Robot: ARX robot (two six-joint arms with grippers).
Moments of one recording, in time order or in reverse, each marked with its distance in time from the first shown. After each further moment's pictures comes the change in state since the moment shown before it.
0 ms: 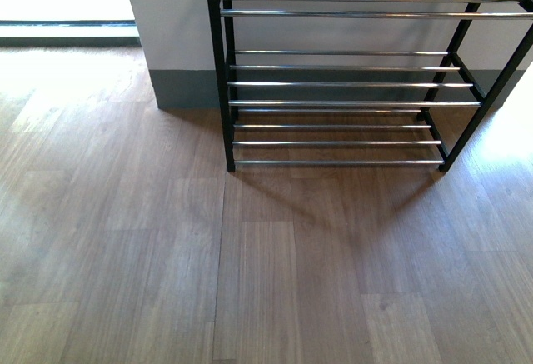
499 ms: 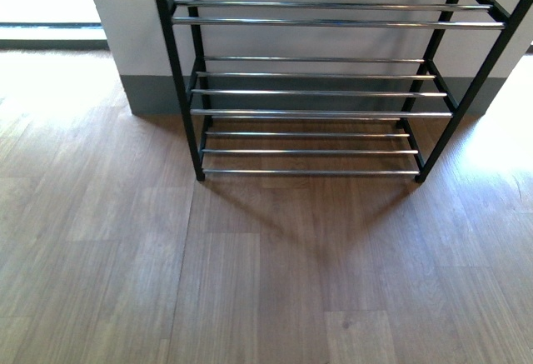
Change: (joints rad) left arm 0.003 -0.002 0.000 0.000 -0.001 0.000; right arm 0.000 0.000 0.000 0.000 -0.003 0.000
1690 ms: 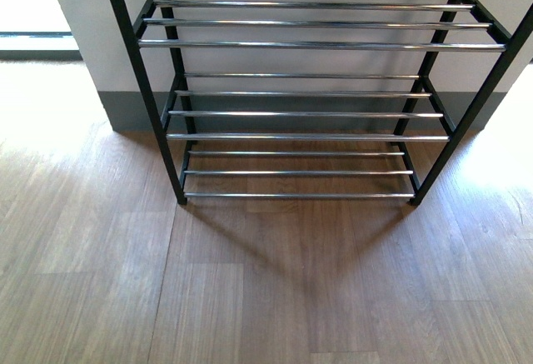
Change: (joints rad) left arm -0.004 0.001 0.000 0.000 0.004 0.000; right arm -0.001 0.002 -0.002 0.000 0.003 0.000
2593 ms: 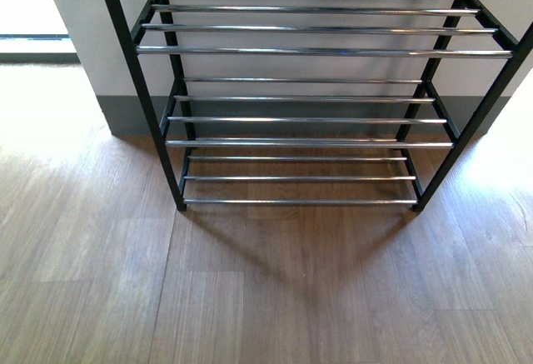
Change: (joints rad) left arm -0.001 -0.001 0.000 0.000 -0.001 0.000; right arm 0.000 -0.001 0.000 0.000 0.000 0.000
